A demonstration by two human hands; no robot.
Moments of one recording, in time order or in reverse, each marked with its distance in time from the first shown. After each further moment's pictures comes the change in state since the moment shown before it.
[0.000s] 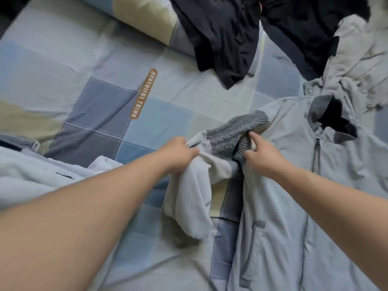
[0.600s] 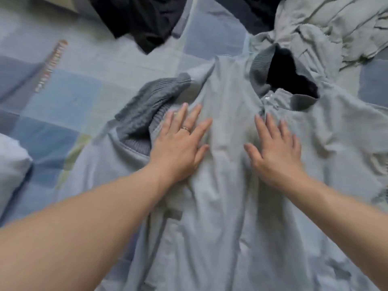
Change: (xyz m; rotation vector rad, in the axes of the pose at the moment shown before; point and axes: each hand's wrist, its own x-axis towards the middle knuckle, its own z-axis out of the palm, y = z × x) left_hand 0.049 0.088 0.248 0.913 0.564 0.557; right_hand 0.033 0.266 -0.021 -0.183 0.236 -0.223
